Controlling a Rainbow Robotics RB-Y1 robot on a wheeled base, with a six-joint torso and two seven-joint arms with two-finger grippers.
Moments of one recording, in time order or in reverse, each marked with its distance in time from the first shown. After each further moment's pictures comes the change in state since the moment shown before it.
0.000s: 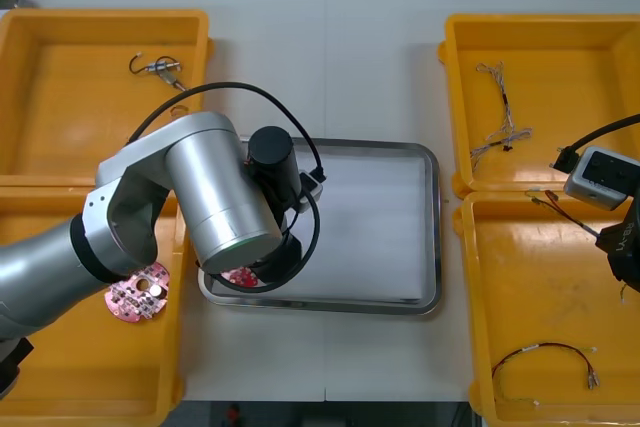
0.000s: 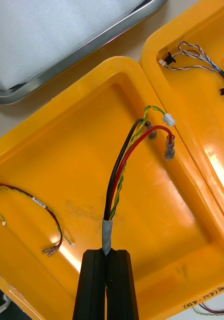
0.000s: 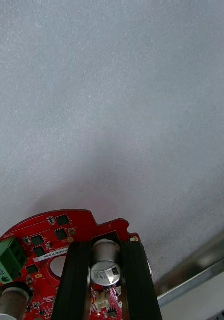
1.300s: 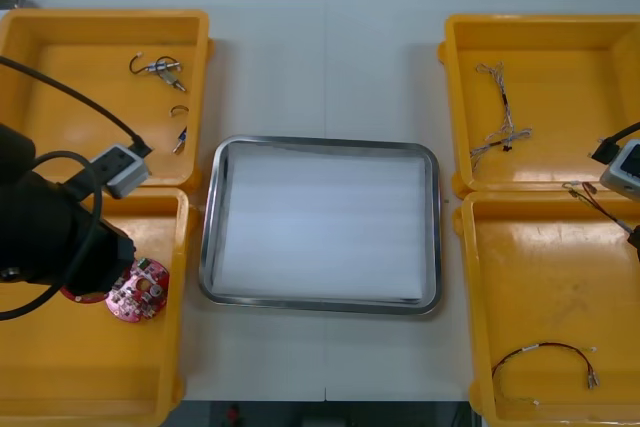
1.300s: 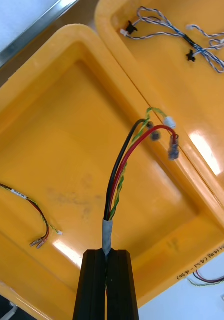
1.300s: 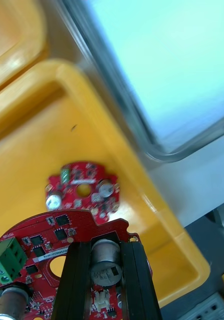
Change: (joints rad) right arm 0.088 0.000 -0.090 0.000 0.053 -0.026 0.000; left arm 0.445 0.272 0.744 -0.508 0.341 0.208 -0.181
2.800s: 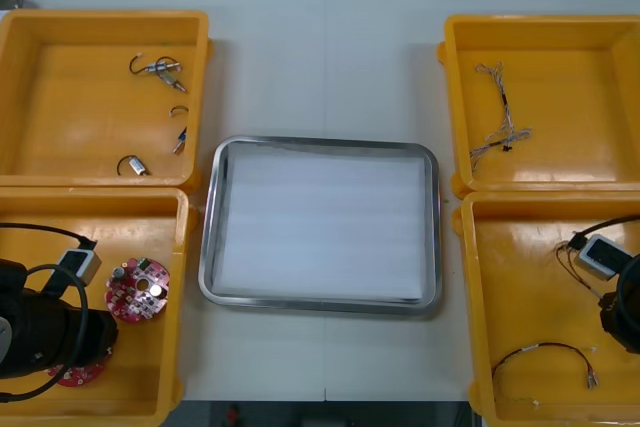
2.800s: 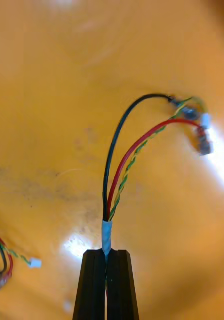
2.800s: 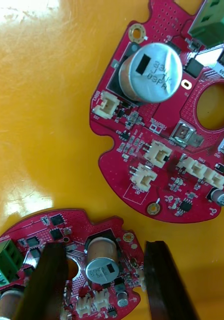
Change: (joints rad) right arm 0.322 0.001 0.234 0.405 0.240 -0.613 0.237; left arm 0.523 -0.093 0.032 0.288 -0.294 -0.516 0.000
